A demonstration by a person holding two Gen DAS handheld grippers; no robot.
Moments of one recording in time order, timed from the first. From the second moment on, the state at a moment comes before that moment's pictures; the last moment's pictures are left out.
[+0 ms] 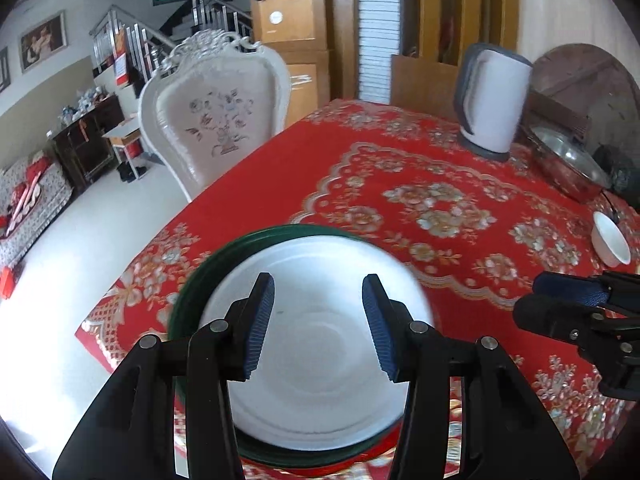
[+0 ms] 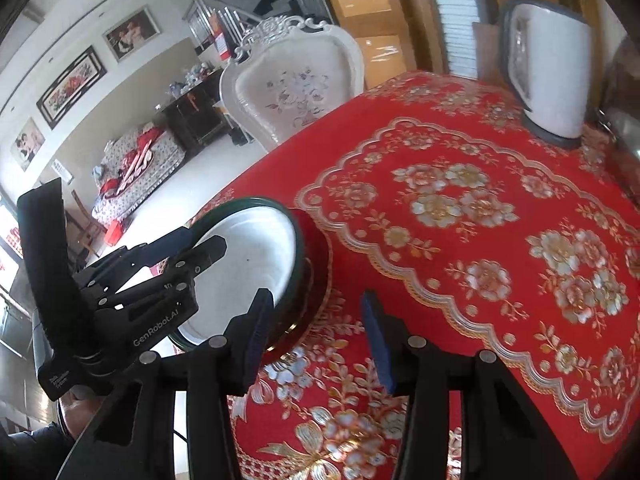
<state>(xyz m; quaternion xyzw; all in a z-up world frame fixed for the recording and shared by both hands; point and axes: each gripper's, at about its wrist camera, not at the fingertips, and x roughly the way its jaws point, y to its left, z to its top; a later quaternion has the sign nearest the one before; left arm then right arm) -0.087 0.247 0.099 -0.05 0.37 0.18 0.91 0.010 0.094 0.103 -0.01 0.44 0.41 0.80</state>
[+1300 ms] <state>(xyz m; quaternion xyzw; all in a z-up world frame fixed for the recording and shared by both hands) 0.040 -0.010 0.102 0.05 0.38 -0.01 0.92 0.067 -0.159 0.101 0.11 0.43 0.25 0.86</state>
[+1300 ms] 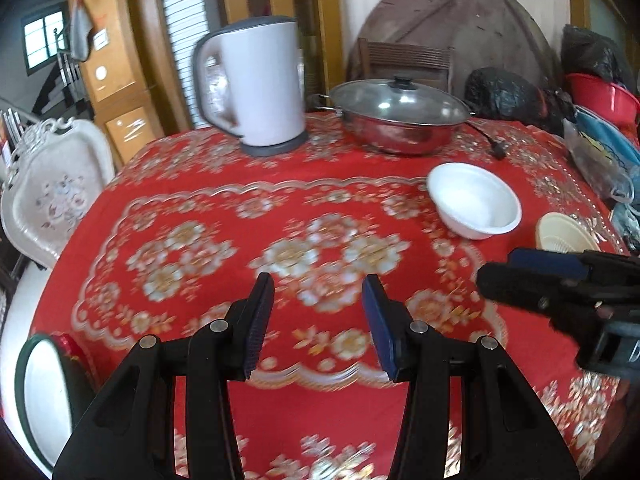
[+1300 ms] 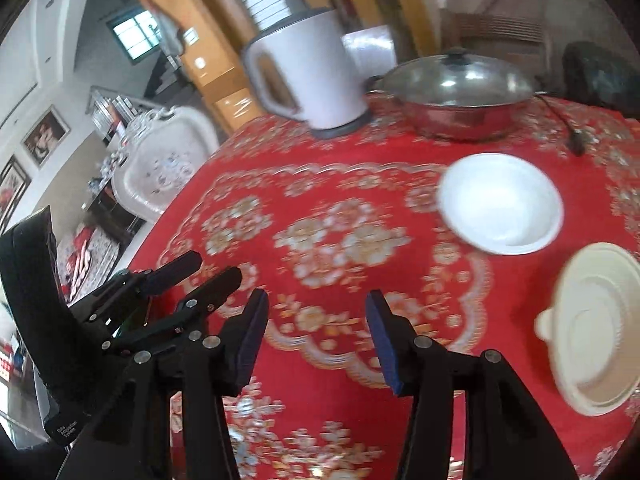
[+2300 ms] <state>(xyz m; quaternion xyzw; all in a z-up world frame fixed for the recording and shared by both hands) 0.194 -0.116 0.051 0.00 0.47 -0.08 0.88 0.188 -0.306 0.057 0.21 0.46 0.13 0.85</state>
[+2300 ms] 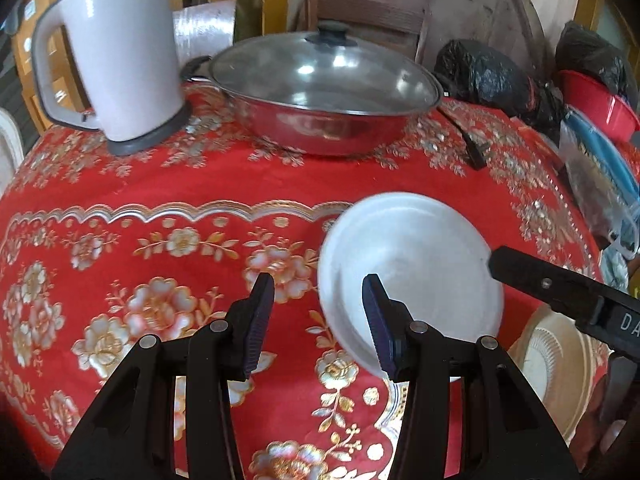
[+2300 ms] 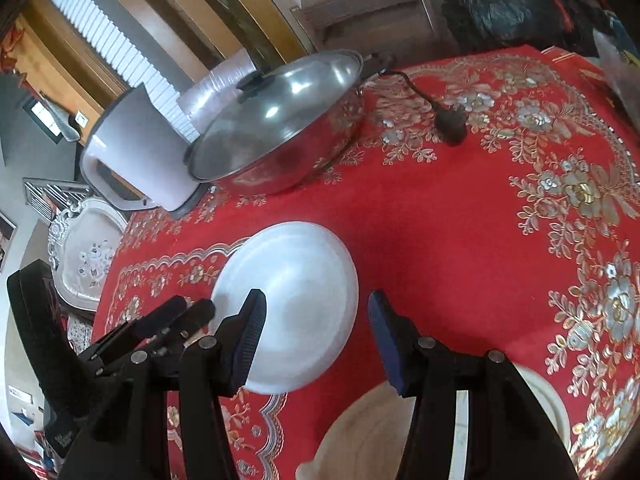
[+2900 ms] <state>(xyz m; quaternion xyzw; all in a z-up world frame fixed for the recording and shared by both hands) 0.189 -0.098 0.036 0.01 0.50 -0.07 0.86 0.182 -0.257 0.042 0.13 0.48 0.18 0.85</state>
